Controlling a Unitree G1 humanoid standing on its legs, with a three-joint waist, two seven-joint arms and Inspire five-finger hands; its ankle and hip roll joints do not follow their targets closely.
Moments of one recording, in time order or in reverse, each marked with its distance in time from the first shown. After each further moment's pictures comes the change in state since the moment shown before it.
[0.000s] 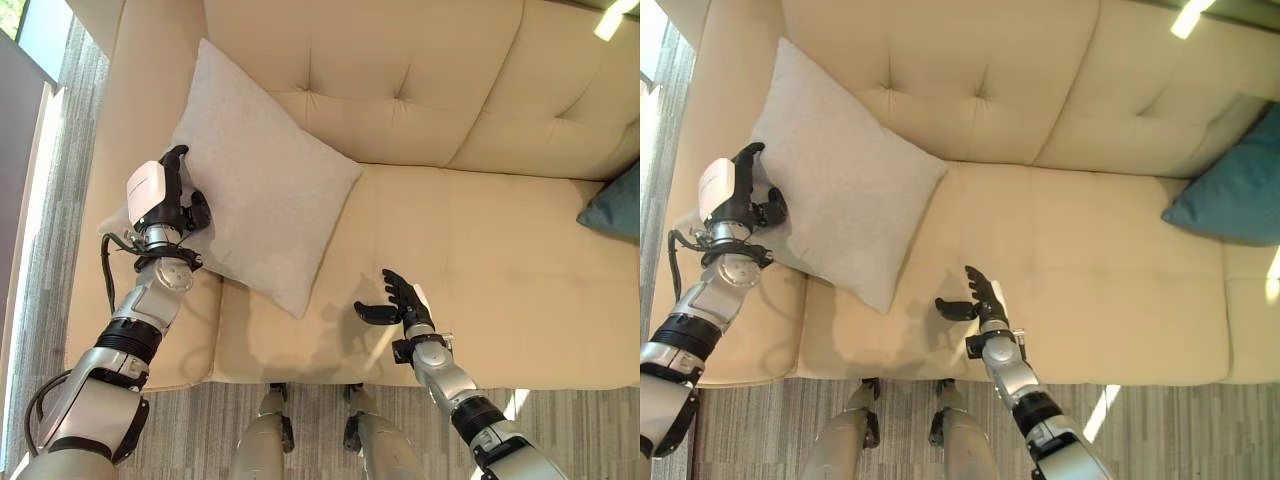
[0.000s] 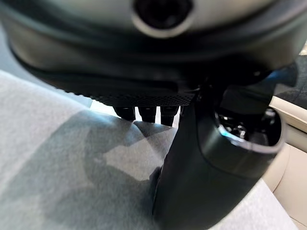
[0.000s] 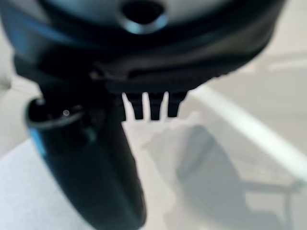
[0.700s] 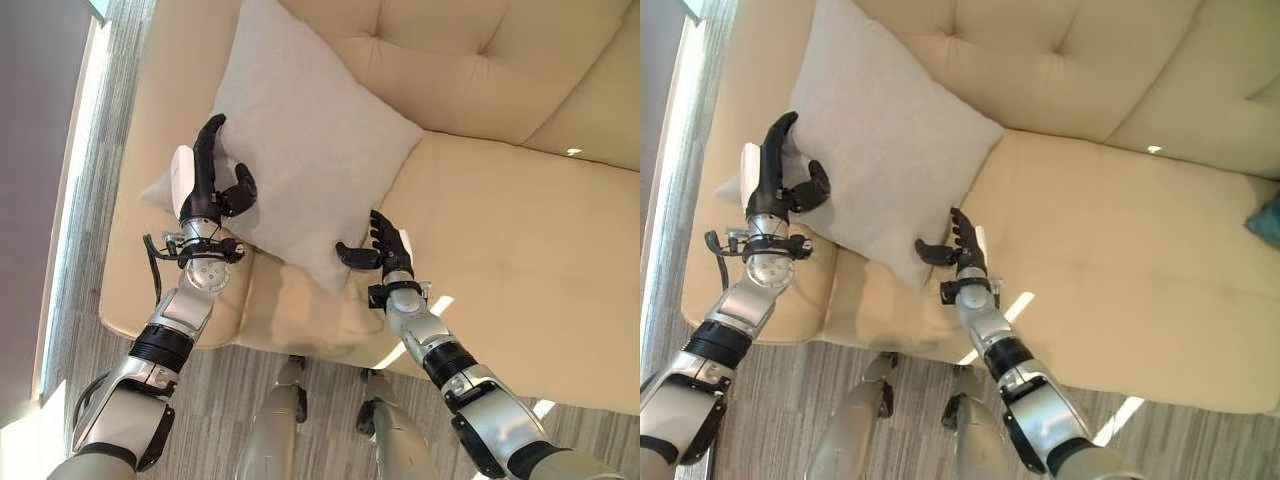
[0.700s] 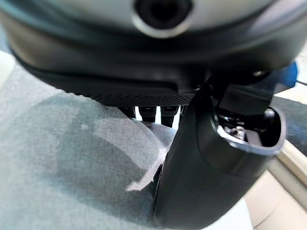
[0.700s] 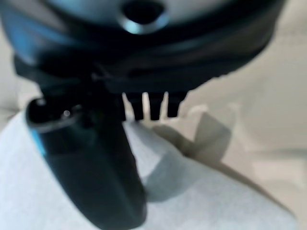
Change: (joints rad) left arm 0.021 -0.140 0.032 -0.260 -0.189 -0.115 0.037; right arm -0.302 0.091 -0.011 0.093 0.090 0.005 -0.131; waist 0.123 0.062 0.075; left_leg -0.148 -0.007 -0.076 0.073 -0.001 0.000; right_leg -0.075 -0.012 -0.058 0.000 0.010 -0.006
